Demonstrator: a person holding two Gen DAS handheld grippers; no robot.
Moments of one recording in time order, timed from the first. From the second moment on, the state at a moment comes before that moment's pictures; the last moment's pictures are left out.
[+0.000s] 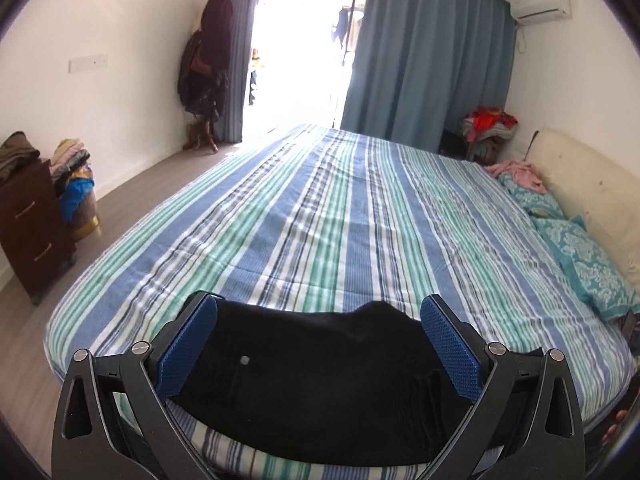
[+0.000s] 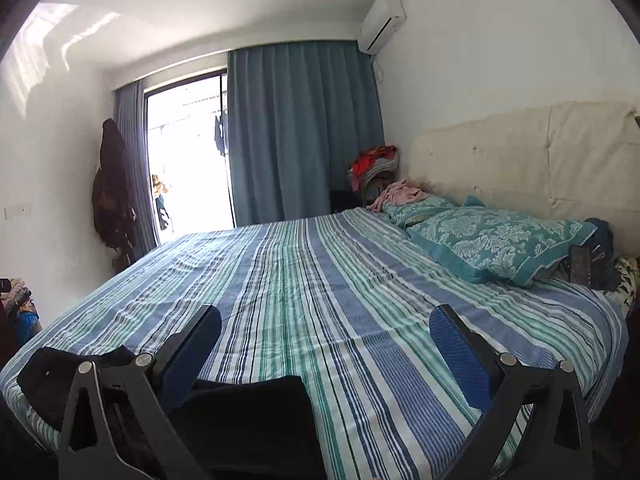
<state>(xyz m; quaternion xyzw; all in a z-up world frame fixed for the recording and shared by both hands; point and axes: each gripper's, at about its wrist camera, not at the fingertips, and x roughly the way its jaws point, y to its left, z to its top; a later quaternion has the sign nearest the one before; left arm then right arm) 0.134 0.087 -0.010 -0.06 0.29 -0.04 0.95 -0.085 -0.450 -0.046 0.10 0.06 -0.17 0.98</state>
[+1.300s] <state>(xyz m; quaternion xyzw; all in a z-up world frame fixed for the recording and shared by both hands) 0.256 0.215 -0.186 -0.21 0.59 -0.04 0.78 -0.016 -0.398 -0.107 0.04 0.25 -0.07 0.97</state>
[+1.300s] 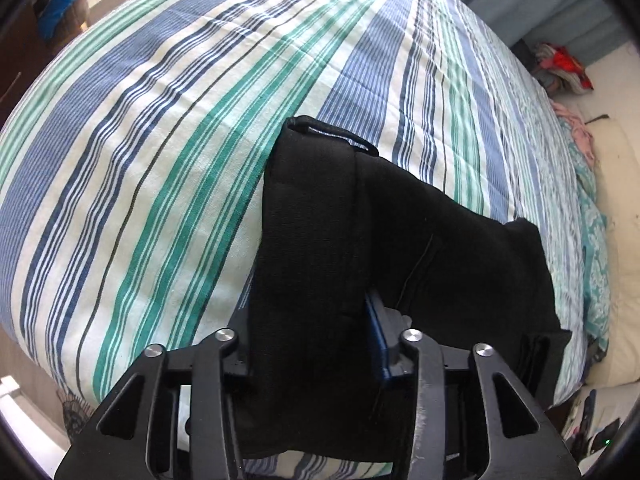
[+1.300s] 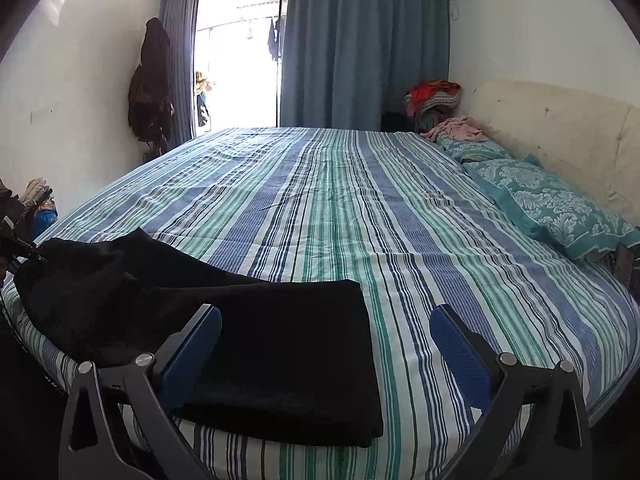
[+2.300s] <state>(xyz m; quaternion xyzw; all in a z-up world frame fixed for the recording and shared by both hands) 0.167 -0.103 -0.063 -0.16 0.47 -0.32 0.81 -0.047 -0.481 -0.112 0.26 0.21 -0.03 0.94</state>
